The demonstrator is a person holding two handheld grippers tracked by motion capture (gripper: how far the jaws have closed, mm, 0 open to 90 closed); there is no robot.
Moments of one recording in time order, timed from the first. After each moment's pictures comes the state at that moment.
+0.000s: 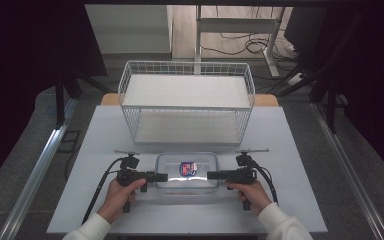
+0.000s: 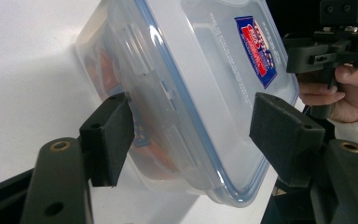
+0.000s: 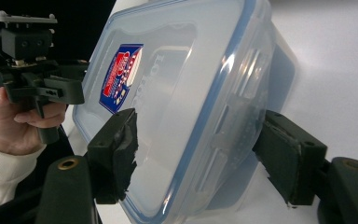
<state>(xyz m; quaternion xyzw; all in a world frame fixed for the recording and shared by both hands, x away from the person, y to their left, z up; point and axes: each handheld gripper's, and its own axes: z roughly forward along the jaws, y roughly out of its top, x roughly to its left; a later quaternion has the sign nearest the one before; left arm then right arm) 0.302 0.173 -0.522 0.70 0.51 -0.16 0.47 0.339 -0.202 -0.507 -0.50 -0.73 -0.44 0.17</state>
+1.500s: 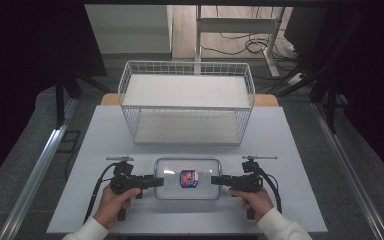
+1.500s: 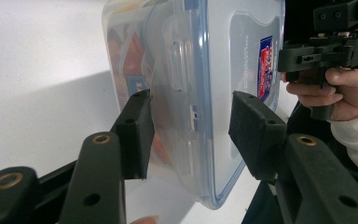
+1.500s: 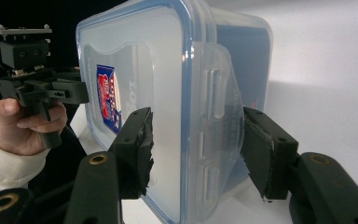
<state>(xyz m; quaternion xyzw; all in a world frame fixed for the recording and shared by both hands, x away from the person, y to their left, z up) 0.273 0.178 -0.506 0.70 0.50 -0.13 0.50 0.310 -0.211 -0.493 -0.50 -0.72 -0.46 0.15</state>
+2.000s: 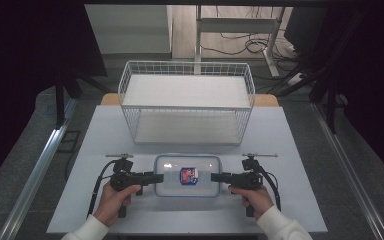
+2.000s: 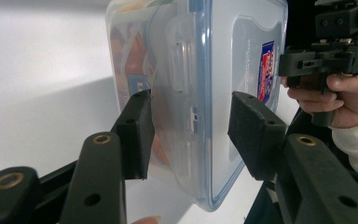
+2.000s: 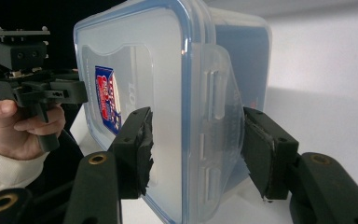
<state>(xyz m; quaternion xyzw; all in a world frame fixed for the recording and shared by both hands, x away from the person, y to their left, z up) 0.281 0.178 -0.498 0.69 0.50 -0.11 0.50 0.316 -0.209 -0.488 -0.50 -0.71 -0.47 0.14</state>
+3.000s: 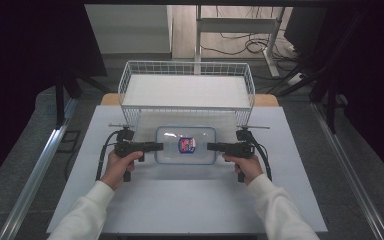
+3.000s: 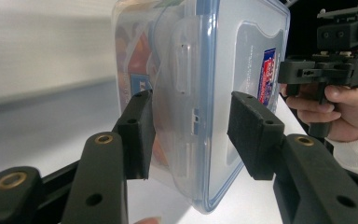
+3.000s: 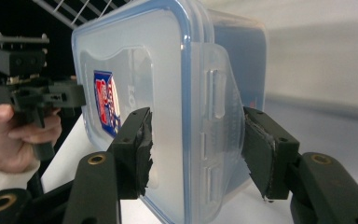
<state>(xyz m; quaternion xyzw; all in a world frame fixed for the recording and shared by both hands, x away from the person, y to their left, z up) 0.372 0.194 -0.495 0.68 0.50 -0.09 0.53 0.404 -0.192 -0.478 -0.49 -0.71 -0.50 0.09</state>
